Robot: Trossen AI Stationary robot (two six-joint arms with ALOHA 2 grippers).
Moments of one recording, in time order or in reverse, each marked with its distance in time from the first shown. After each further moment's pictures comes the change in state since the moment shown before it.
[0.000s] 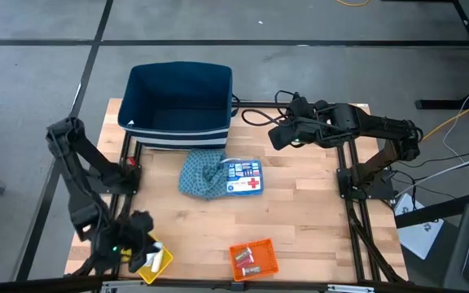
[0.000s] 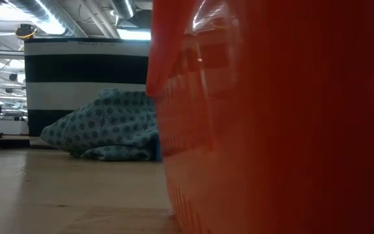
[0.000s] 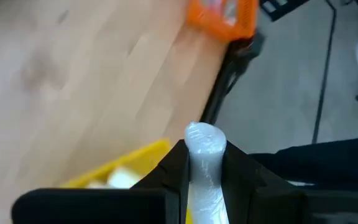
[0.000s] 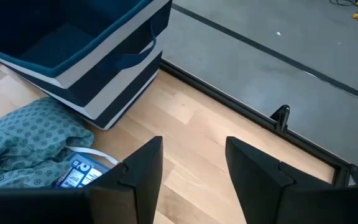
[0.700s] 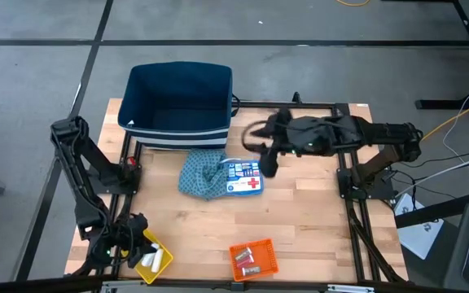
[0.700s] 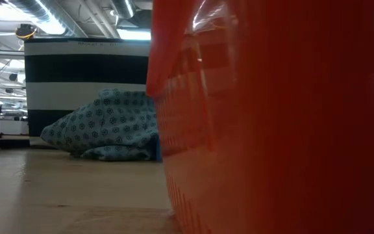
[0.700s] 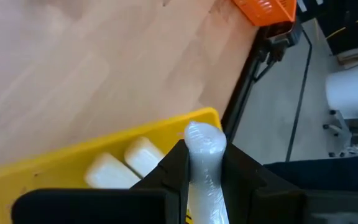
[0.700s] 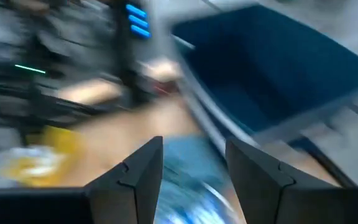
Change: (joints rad) left arm -0.207 -0.001 -0.382 0.375 -0.183 -0.311; right arm 0.109 0.000 0.000 0.568 -0.288 -0.497
